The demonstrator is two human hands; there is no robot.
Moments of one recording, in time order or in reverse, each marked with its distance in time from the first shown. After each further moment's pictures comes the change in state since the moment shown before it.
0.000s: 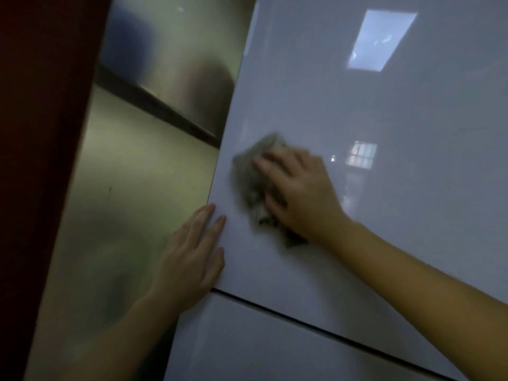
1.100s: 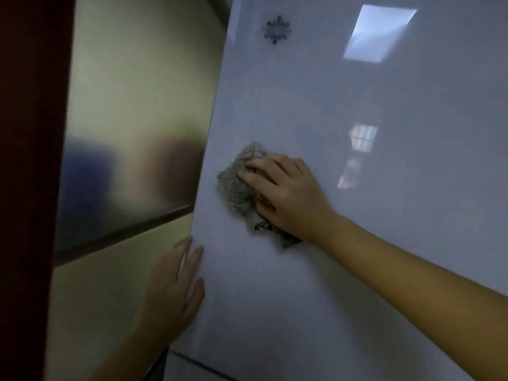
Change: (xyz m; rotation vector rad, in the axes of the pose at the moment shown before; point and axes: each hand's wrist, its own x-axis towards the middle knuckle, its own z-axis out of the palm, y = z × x) left_hand 0.124 0.018 -0.065 -0.009 -0.125 -0.140; right_hand 0.138 0.139 -0.054 0.051 -0.034 -0.121
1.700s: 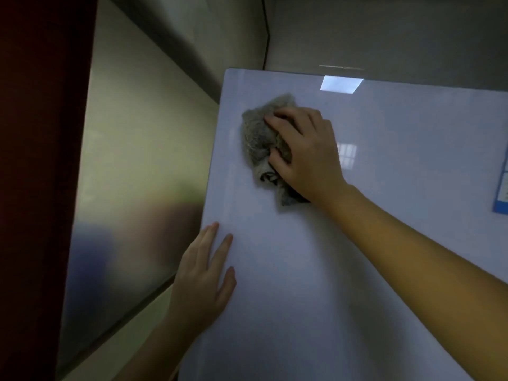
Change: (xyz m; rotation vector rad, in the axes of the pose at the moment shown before) left_hand 0.145 0.030 -0.040 -0.017 0.121 0.119; right_hand 0.122 0.106 -0.039 -0.078 0.157 0.325
